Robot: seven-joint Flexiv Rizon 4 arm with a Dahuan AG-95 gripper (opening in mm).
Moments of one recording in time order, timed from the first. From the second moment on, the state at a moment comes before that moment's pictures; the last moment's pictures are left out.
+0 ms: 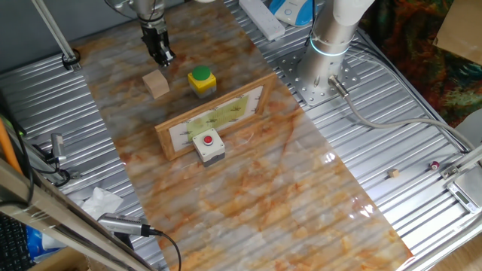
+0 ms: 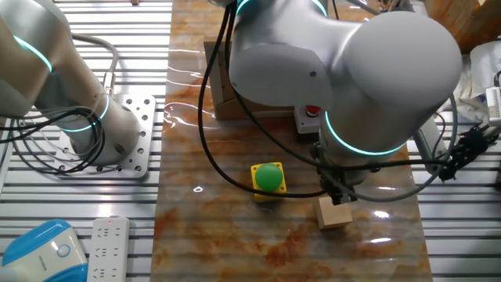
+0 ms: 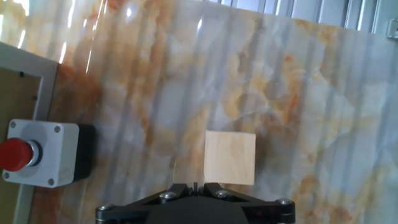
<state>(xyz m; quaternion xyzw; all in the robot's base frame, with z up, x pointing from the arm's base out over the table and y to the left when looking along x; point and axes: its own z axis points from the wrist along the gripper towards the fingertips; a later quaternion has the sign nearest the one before) 0.508 -0.160 0.136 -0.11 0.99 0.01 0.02</state>
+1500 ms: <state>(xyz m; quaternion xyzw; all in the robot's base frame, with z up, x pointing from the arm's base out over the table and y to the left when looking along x) 0.508 -0.160 0.137 0.00 1.00 0.03 0.02</state>
